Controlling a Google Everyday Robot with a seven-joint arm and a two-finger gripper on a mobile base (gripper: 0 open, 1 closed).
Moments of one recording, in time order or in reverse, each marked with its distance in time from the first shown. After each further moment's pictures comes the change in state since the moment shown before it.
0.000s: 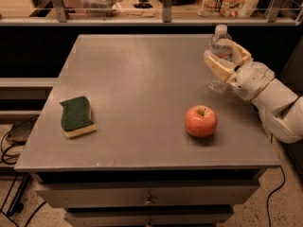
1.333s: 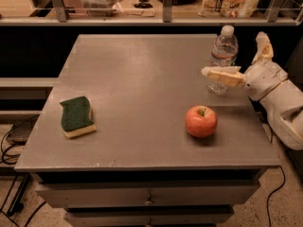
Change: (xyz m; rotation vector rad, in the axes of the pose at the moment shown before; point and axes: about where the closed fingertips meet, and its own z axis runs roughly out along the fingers) arm -0.020 -0.024 -0.019 0.135 0.025 -0.037
